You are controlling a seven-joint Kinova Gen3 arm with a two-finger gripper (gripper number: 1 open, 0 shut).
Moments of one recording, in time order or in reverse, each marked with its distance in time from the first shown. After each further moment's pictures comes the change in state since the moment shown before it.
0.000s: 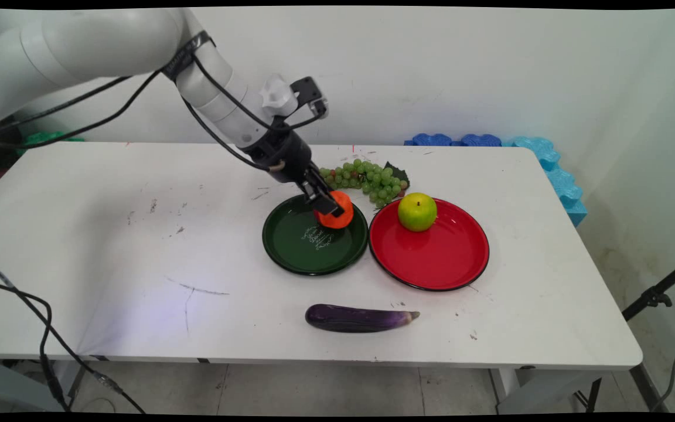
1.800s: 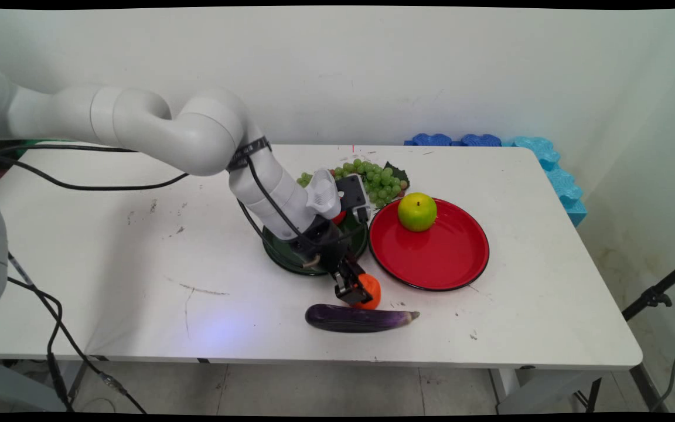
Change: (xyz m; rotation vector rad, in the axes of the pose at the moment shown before) arm -0.028 0.086 0.104 -0.109 -0.059 0.112
